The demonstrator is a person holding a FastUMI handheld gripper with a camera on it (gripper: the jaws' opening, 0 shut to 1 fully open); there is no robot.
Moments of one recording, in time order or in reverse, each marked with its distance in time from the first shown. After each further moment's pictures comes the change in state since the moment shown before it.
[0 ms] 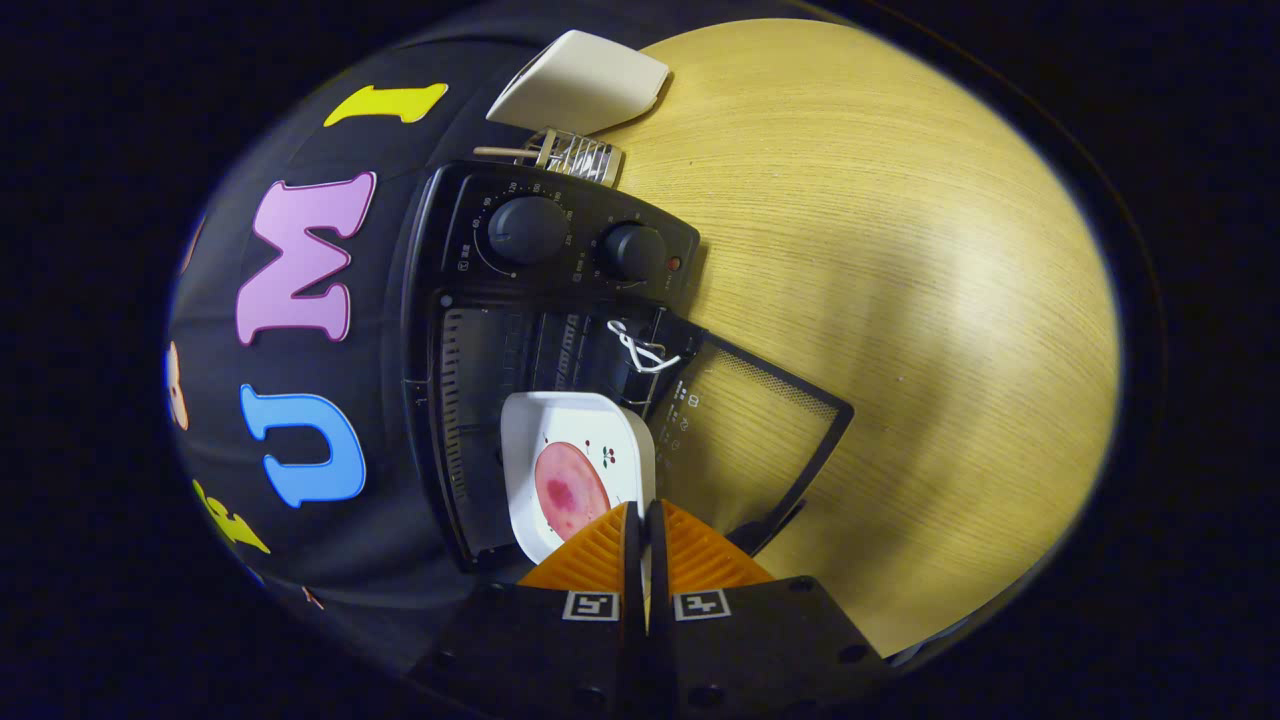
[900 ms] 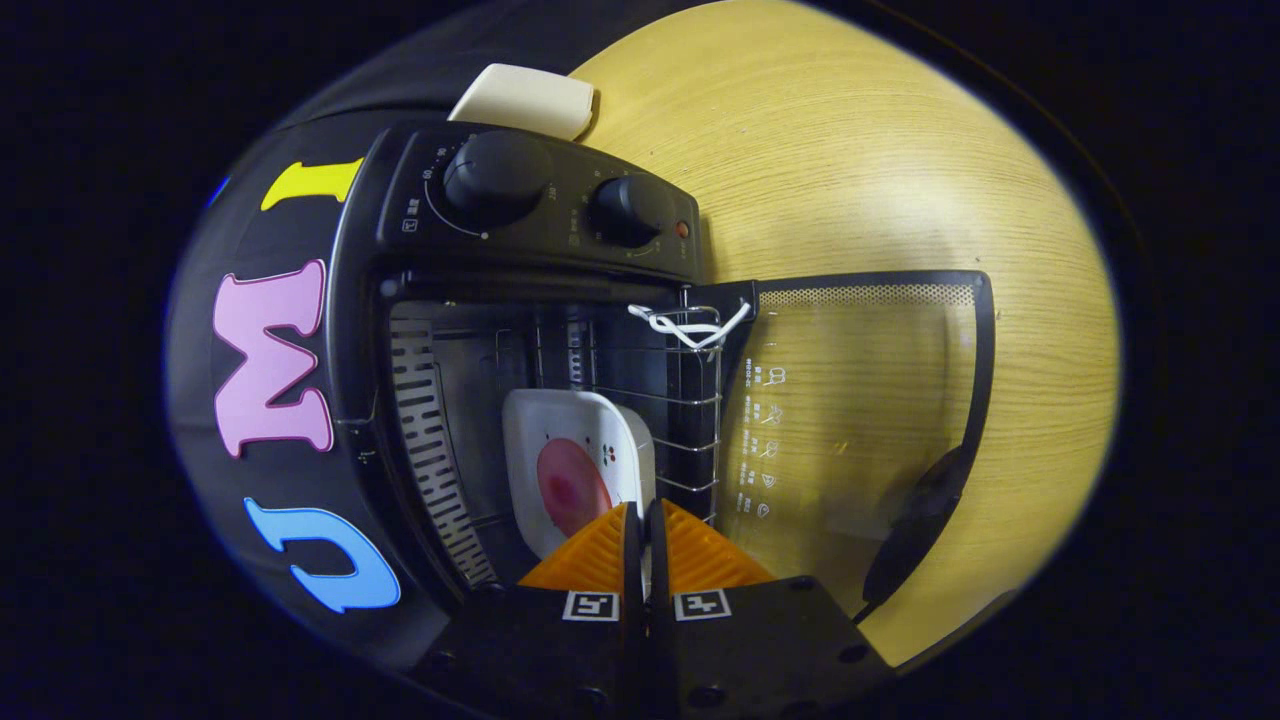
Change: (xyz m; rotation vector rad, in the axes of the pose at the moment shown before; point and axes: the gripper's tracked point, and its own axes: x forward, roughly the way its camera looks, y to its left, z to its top) arm 0.070 0.042 0.003 0.286 -0.202 -0.014
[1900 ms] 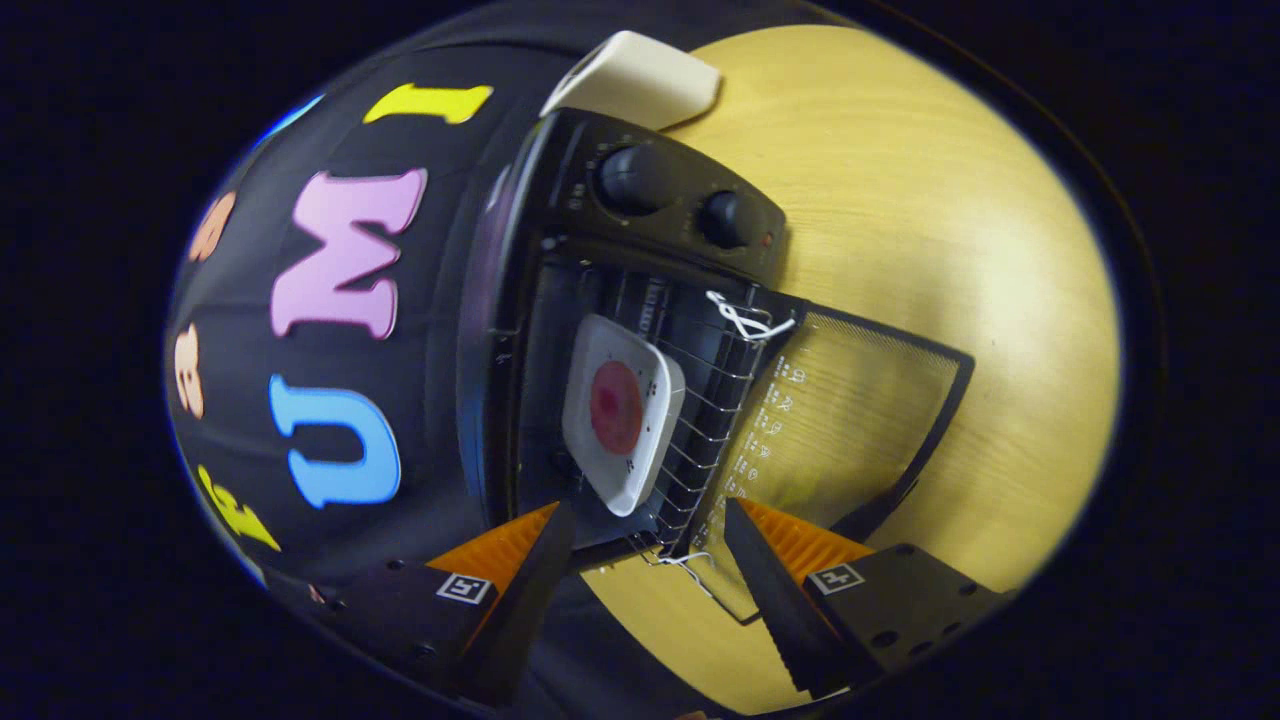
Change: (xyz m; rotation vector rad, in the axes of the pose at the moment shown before) arm -0.074 -0.001 -0.014 -0.428 0.178 0.189
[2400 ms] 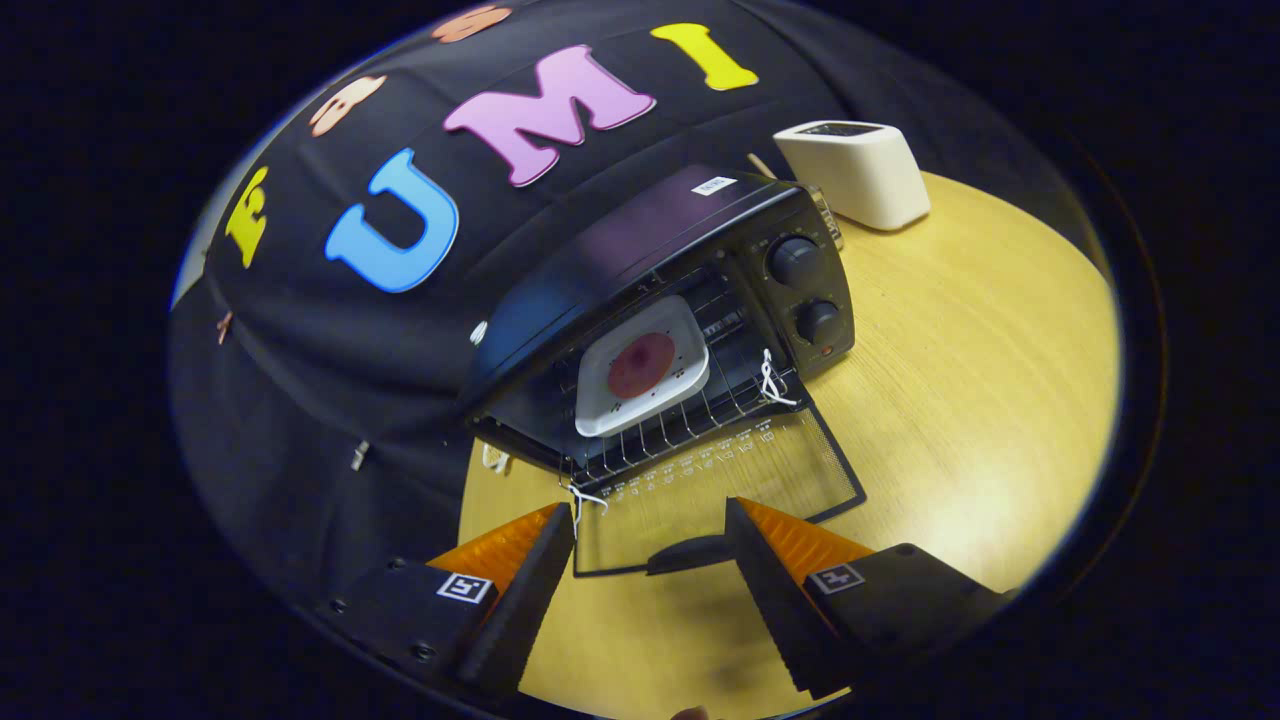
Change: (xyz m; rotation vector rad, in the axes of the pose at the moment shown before) arm -0.074 -0.031 -0.012 -0.730 0.045 0.004
